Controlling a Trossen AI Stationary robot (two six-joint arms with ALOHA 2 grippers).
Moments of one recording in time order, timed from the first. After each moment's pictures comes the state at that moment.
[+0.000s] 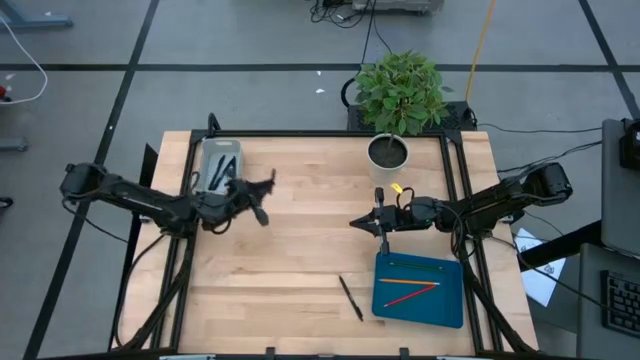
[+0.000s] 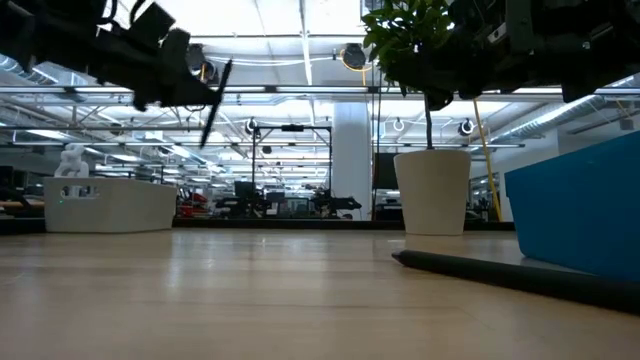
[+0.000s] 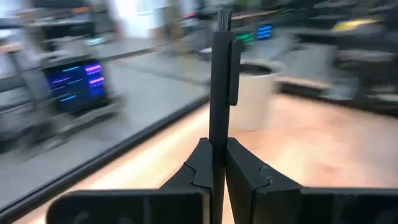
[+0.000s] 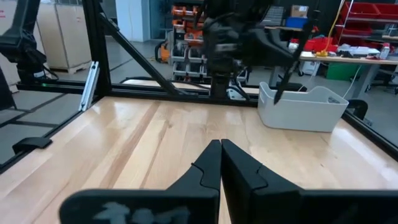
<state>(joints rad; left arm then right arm) -0.13 1.01 0.30 0.56 -0.74 -0.10 0.11 1.33 0.36 0.91 0.05 -0.04</state>
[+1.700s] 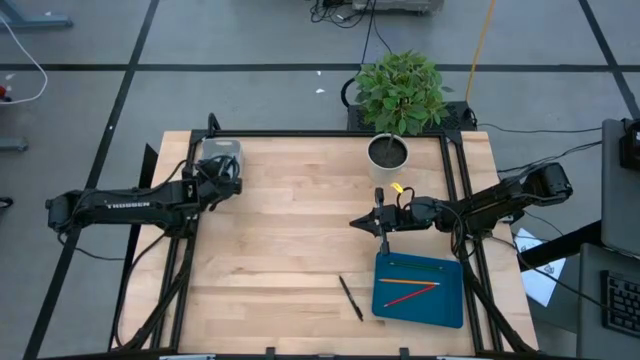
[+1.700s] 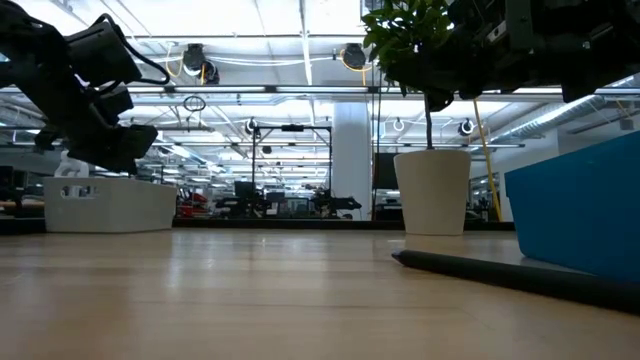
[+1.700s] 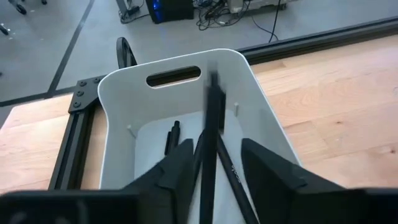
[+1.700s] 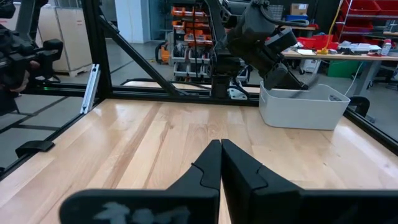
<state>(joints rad) 0.28 0.73 0.30 -0.52 -0.89 -0.74 0.11 1.33 0.36 0.91 0.05 -0.02</state>
